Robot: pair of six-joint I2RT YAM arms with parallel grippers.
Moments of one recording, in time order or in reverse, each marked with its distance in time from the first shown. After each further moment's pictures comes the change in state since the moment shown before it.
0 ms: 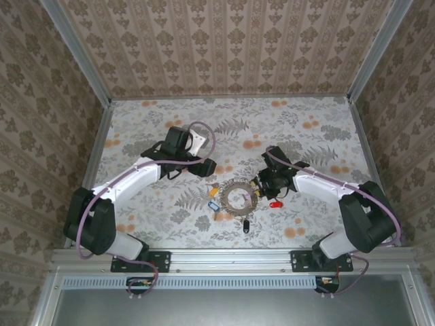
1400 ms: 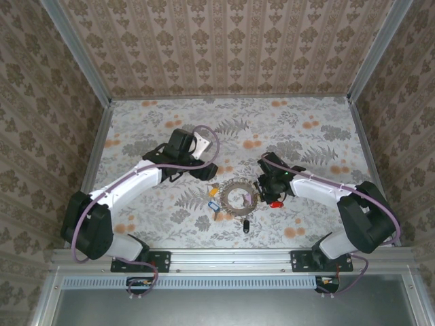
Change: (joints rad) left arm -0.060 -0.035 0.000 -0.033 -0.077 0.037; right arm 0.055 -0.008 -0.038 0.000 0.138 0.093
